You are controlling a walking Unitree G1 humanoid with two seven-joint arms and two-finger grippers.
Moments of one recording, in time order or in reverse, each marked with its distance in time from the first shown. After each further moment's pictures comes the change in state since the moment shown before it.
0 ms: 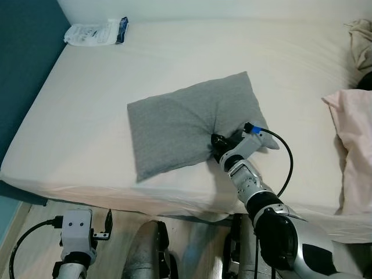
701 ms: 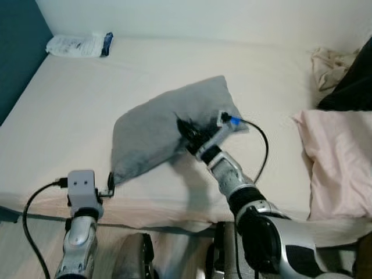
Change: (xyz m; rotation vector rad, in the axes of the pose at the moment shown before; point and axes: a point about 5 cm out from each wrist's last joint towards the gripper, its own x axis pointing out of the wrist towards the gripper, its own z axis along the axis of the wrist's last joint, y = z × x) left arm 0.080 -0.001 0.045 -0.089 -0.132 0.108; right arm 0.013 0.090 0.003 0.014 -0.015 0.580
